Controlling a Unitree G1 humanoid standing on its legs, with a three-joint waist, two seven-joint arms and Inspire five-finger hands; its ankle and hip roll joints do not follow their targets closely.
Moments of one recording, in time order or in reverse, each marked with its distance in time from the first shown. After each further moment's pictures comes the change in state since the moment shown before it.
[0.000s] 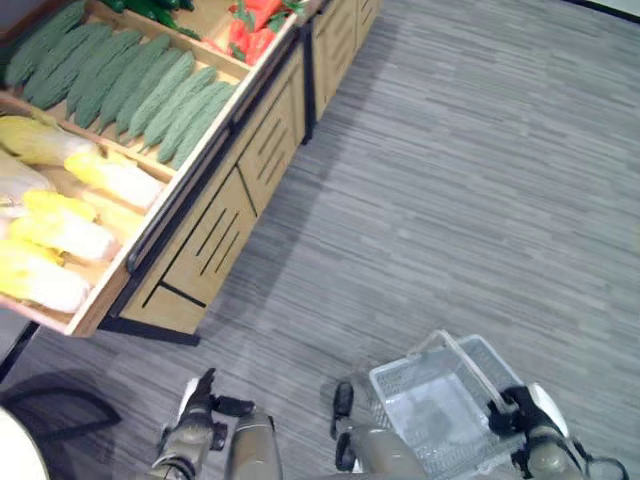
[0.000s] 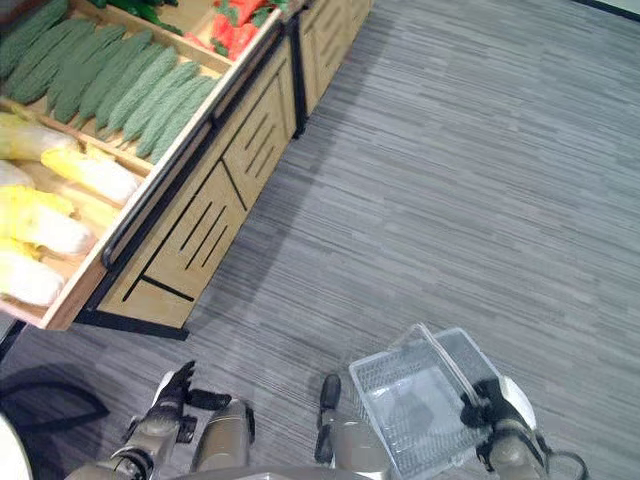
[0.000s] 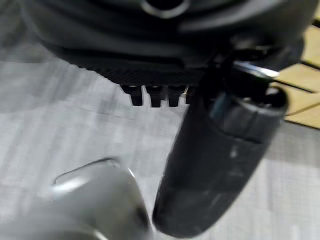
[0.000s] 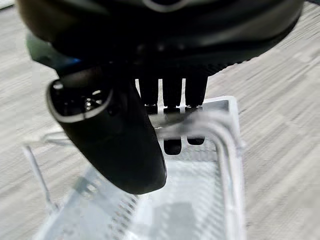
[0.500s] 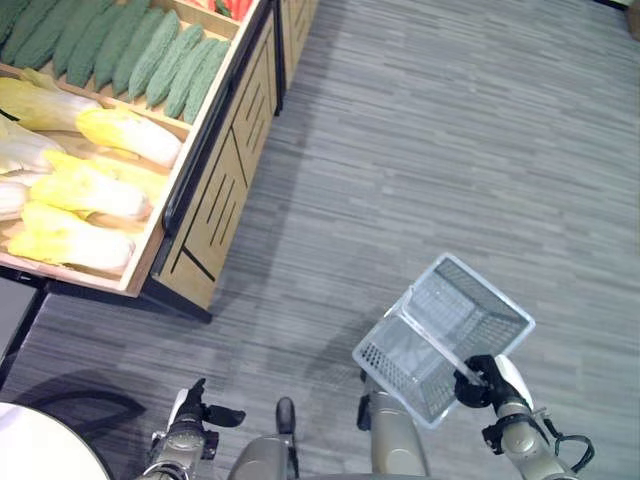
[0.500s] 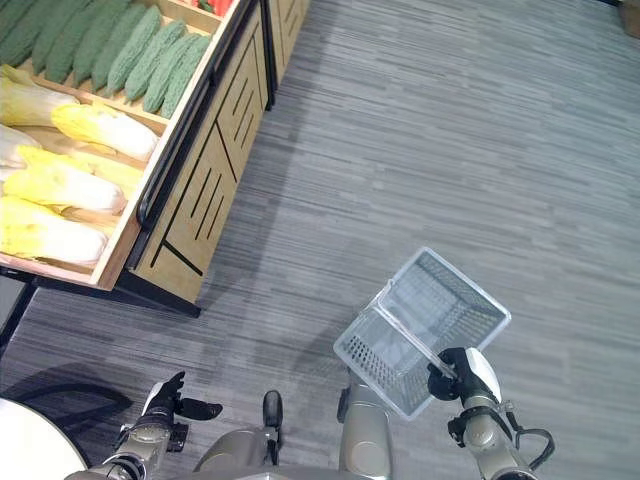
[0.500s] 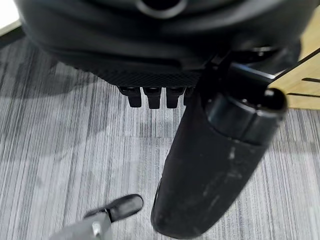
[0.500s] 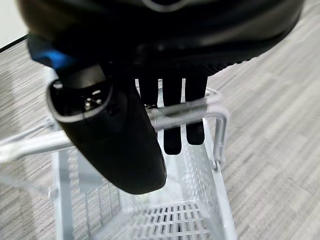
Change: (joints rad) left arm 0.066 0.030 0.041 0.036 -0.019 0.018 -0.002; right arm 0.010 0.046 0.041 -0.183 -0.021 -0.018 0.007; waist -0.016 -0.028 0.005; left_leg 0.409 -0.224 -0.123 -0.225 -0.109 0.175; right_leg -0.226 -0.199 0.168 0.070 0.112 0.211
